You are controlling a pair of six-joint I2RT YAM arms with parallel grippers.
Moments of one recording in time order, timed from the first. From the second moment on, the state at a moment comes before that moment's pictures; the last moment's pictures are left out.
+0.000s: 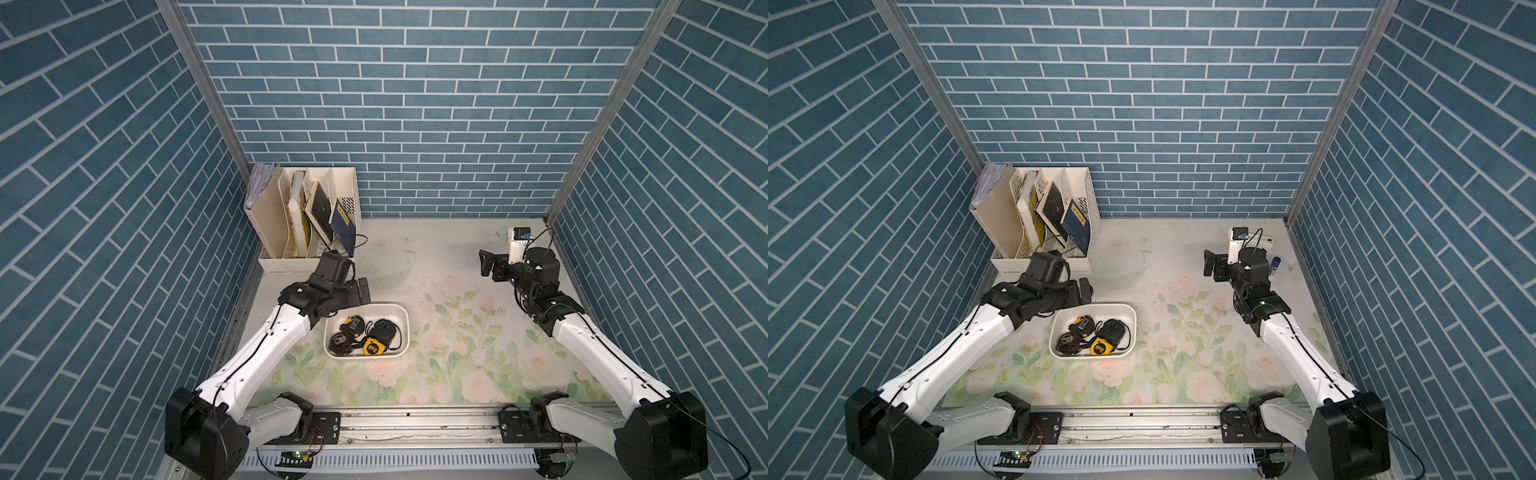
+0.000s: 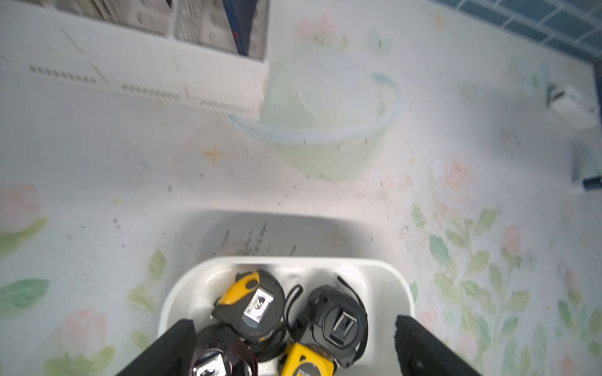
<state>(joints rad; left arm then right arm) -0.48 1.22 1.02 -0.77 -0.06 -0.57 0.31 1.13 0.82 -0.03 0.04 0.16</state>
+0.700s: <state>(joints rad) -0.59 1.43 0.92 -0.80 -0.19 -0.67 0.33 1.13 0.80 -0.14 0.11 0.16</state>
